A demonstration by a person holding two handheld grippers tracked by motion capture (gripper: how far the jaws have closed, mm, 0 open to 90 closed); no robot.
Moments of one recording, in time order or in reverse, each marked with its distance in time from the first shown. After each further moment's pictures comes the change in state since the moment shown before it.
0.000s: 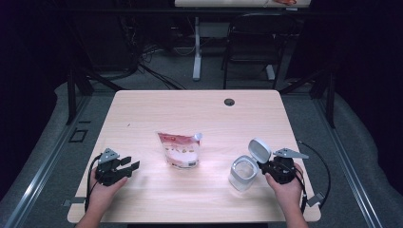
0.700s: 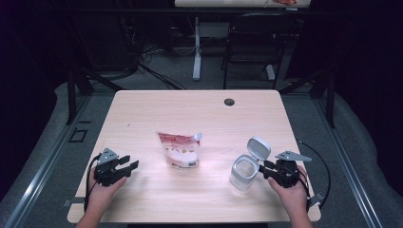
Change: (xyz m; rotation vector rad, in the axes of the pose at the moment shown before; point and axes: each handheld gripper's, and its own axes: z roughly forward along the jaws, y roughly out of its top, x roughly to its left) left arm -0.001 0.002 -0.006 -0.016 0.024 0.024; right arm 0.000 -0.006 -0.014 0.042 -0.015 -0.018
